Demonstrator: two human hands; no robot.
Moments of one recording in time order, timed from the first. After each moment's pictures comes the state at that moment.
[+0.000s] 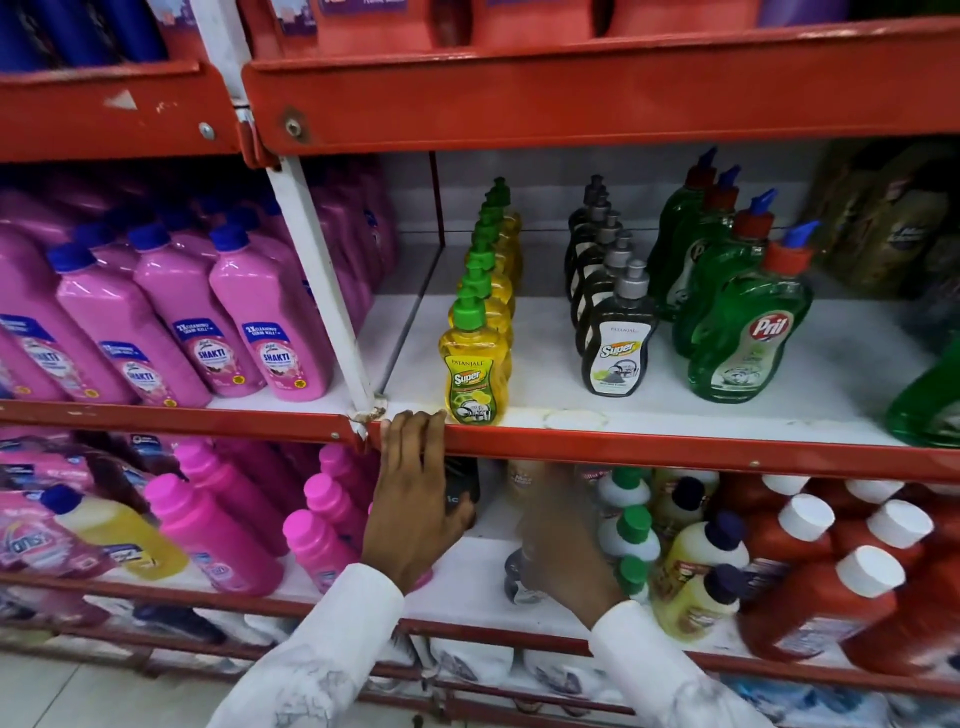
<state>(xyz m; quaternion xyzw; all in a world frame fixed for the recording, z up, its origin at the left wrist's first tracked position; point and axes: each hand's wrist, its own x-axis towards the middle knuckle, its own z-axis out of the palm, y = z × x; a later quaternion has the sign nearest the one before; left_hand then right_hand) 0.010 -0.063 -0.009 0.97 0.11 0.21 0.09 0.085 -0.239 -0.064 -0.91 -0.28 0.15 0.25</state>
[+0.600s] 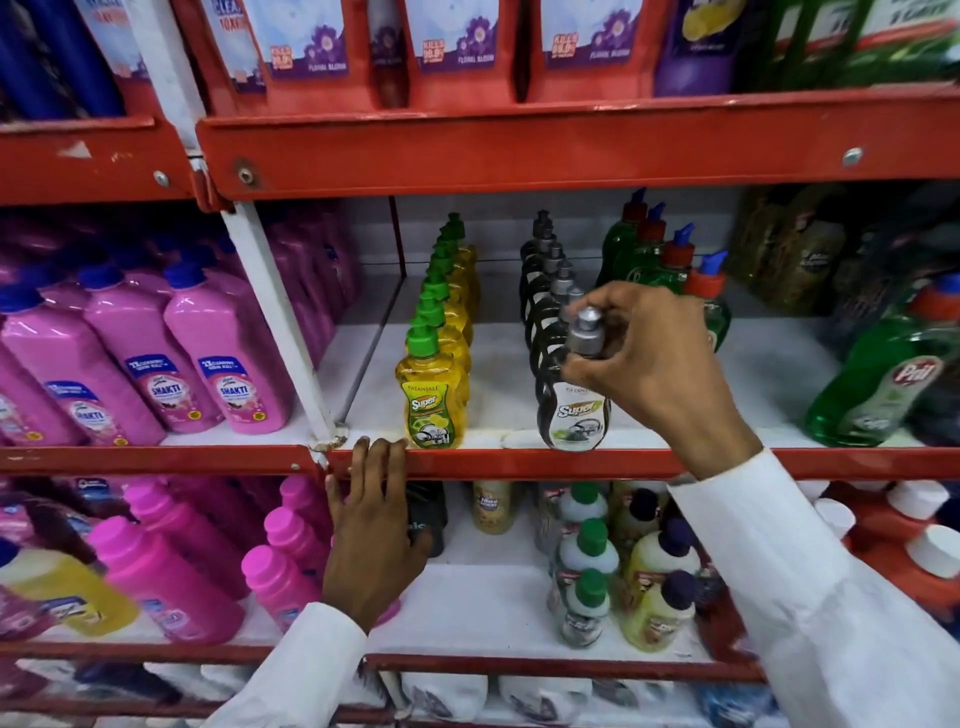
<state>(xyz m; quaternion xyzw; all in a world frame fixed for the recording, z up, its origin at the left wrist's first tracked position) 0.006 -0.069 -0.011 0.97 0.15 0.18 0.05 0.114 -0.304 0.183 -0.87 -0.23 -0.15 0.40</state>
